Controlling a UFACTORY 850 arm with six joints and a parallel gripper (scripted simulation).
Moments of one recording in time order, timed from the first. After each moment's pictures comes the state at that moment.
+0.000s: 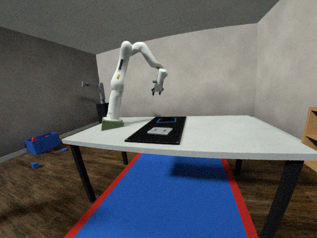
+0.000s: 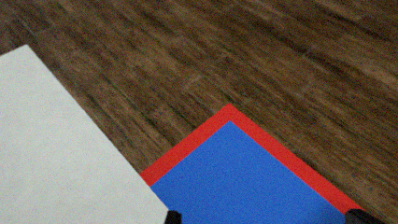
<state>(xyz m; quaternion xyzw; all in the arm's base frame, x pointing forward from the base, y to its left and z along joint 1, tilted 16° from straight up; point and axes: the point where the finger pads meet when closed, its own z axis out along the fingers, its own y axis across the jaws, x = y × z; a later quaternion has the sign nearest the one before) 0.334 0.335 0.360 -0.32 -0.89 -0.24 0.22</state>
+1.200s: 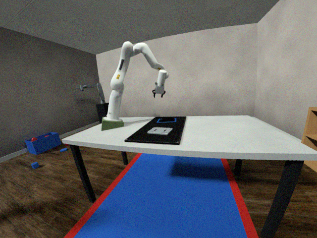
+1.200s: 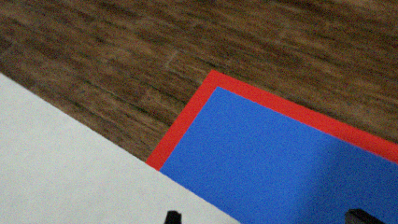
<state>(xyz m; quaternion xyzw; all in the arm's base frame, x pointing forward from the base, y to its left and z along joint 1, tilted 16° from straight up) 0.365 0.315 0.334 -0.46 -0.84 -0.20 0.21</state>
